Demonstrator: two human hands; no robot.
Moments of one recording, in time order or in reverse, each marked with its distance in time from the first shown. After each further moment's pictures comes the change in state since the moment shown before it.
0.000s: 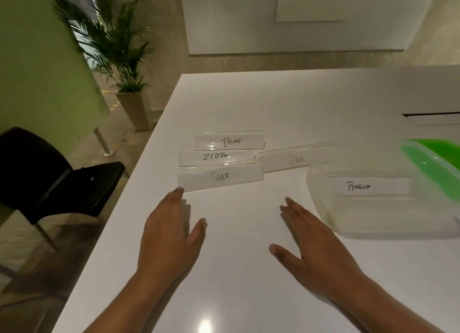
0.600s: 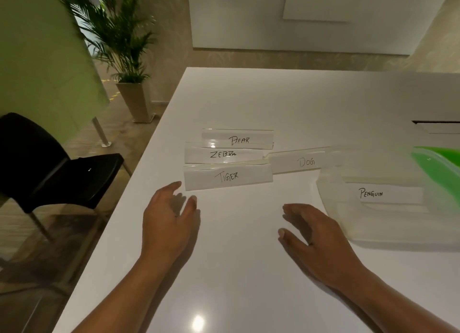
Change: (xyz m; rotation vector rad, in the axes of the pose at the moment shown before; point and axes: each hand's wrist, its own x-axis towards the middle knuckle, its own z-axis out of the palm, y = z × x) left_hand 0.026 -0.007 -0.002 -0.425 0.126 -0.245; right_hand 0.029 -0.009 0.004 0.373 0.096 0.046
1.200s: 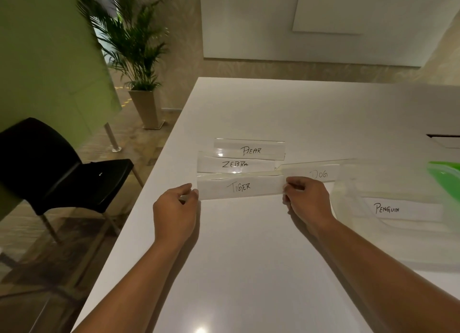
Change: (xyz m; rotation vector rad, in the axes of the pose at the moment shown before) left_hand 0.041 -0.008 0.007 -0.039 0.096 -0.153; right_hand 0.111 -0.007 0.025 0.320 0.277 0.418
